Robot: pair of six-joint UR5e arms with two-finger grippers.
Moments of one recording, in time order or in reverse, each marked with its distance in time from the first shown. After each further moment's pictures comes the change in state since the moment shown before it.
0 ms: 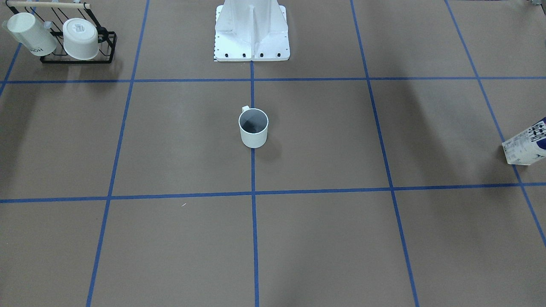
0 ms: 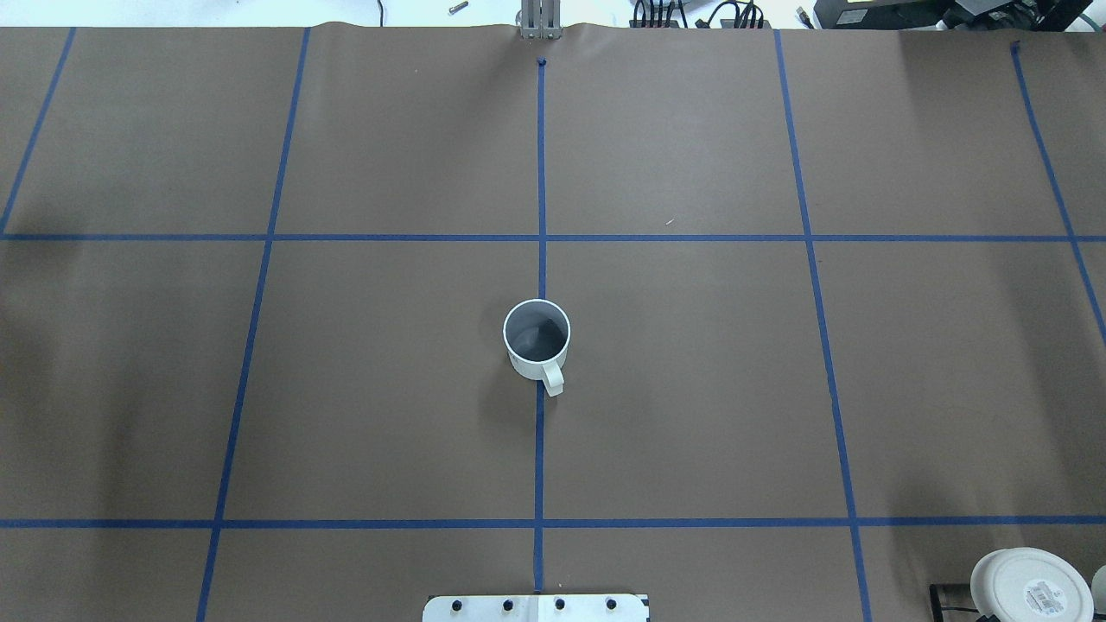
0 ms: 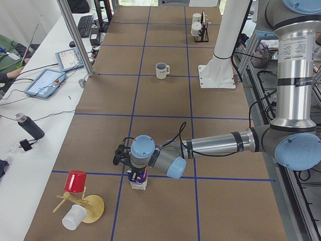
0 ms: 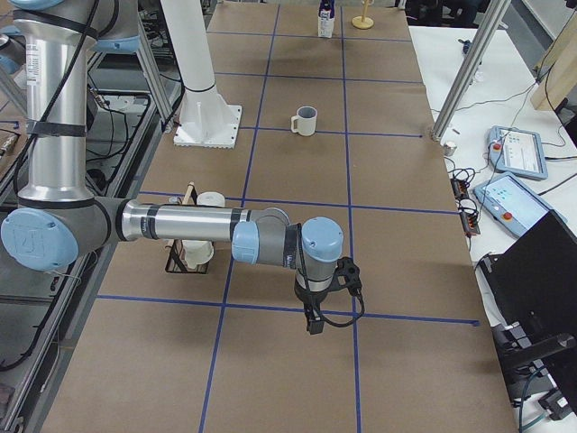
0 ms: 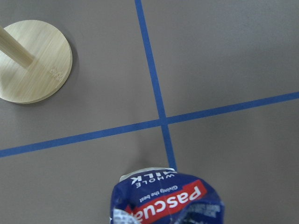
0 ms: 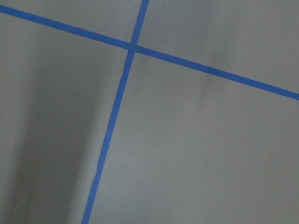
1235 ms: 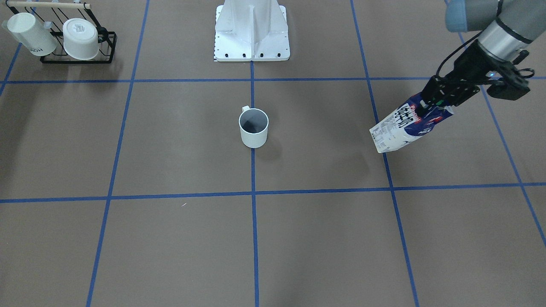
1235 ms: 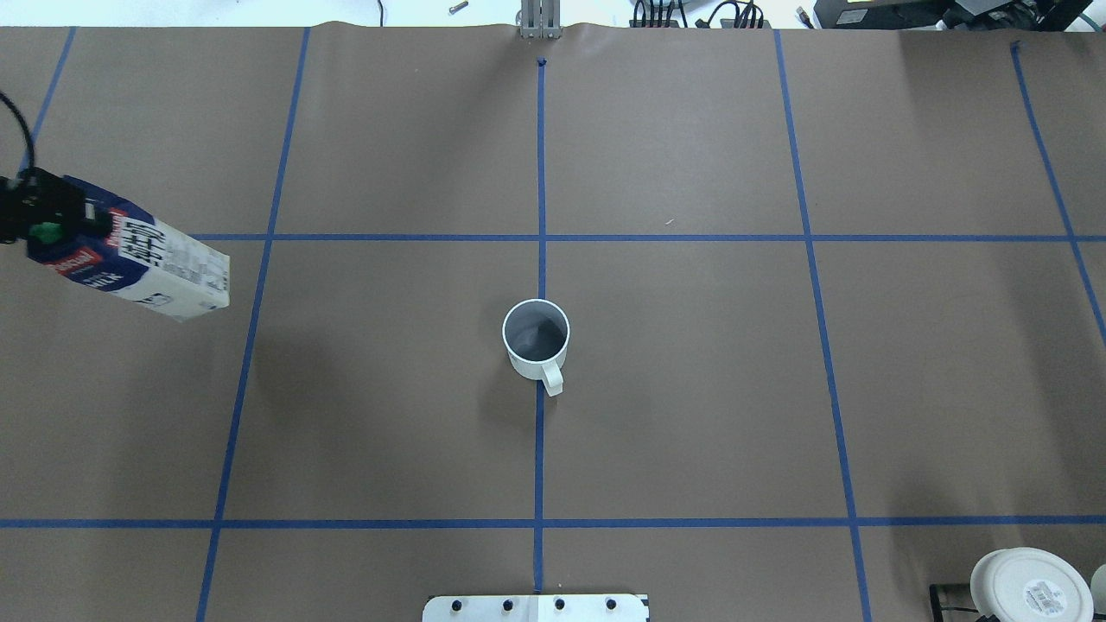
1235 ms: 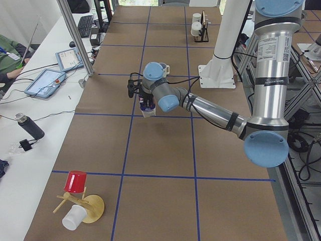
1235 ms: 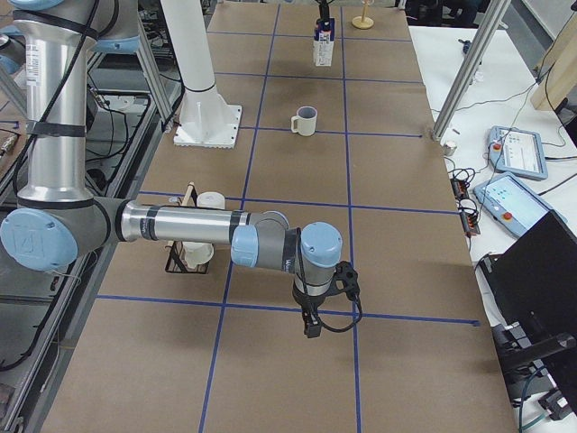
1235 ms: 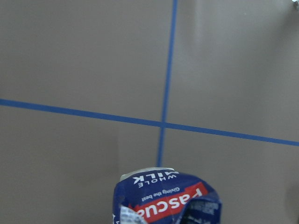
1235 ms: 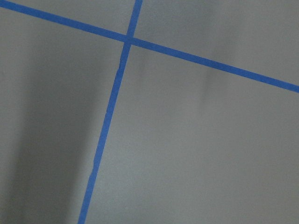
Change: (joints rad) left arm 0.500 -0.210 -0.515 0.195 0.198 -1.029; right arm 0.000 -0.003 -0.014 0.000 -0.001 -0.003
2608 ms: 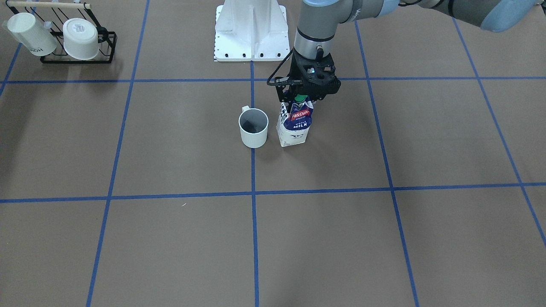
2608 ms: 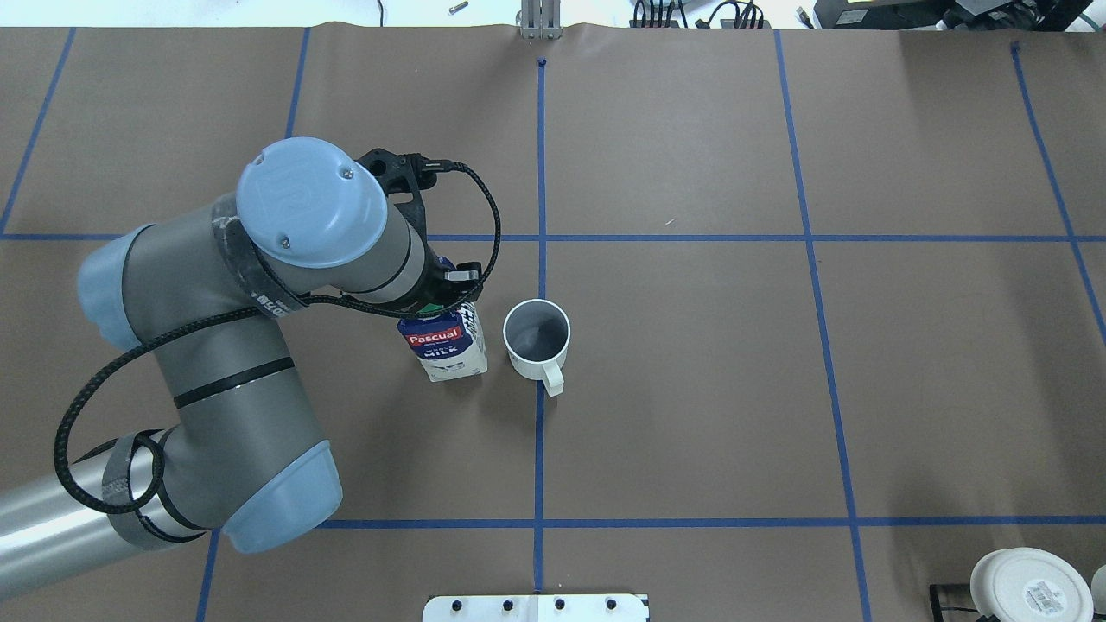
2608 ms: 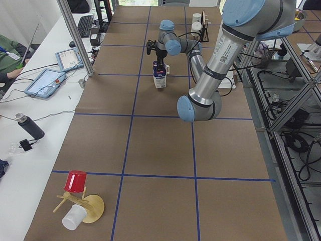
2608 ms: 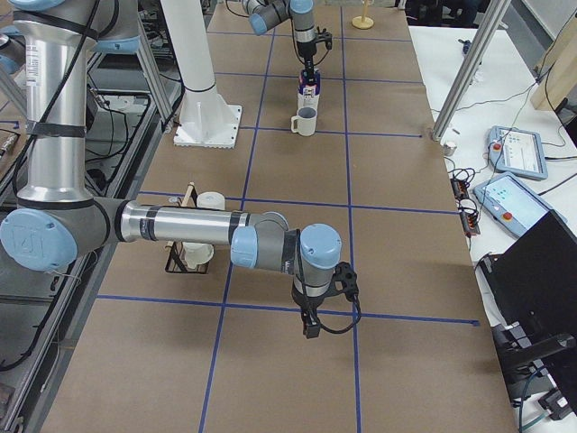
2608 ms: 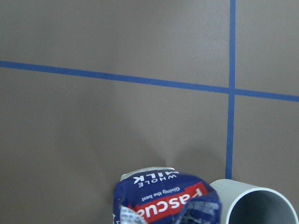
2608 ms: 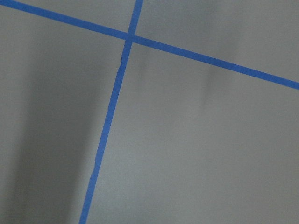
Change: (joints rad) left arm 0.446 -0.507 0.082 0.545 0.428 -0.088; right arm -0.001 -0.003 -0.002 0.000 0.006 0.000
